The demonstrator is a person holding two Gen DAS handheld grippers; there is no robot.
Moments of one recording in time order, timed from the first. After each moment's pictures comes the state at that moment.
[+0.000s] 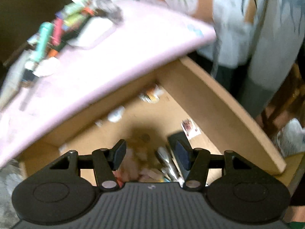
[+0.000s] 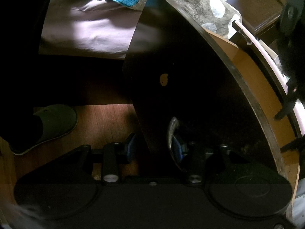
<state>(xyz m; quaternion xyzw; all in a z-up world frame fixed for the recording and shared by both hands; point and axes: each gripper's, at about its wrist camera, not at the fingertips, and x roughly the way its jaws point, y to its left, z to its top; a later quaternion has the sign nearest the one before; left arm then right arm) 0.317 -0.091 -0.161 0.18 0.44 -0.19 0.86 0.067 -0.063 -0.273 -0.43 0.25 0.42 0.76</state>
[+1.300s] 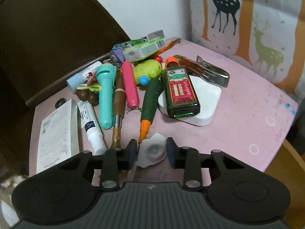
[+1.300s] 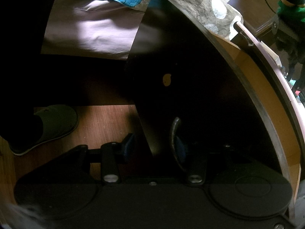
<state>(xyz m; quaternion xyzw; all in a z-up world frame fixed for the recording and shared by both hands) 0.475 0.002 -0.125 0.18 0.37 -0.18 0.89 0.065 -0.062 -0.276 -0.43 0.24 0.42 0.76</state>
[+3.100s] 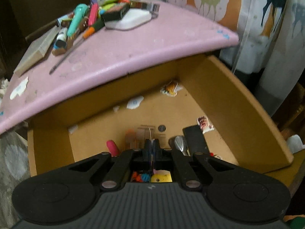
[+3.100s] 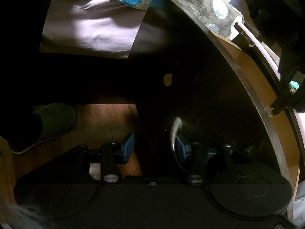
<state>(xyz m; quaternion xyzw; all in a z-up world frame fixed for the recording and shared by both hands) 0.300 -0.041 -0.186 0.13 0.45 -0.15 0.87 0.066 -0.060 -0.276 -0.44 0.24 0.42 0.75</state>
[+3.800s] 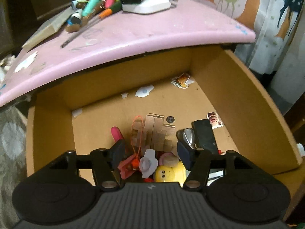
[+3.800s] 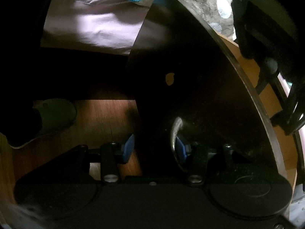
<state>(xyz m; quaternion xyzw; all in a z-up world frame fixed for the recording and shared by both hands) 0.287 -0.019 -0.194 0.07 0.45 -0.12 0.88 0.067 -0.055 -0.277 -0.46 0.25 0.42 0.74</state>
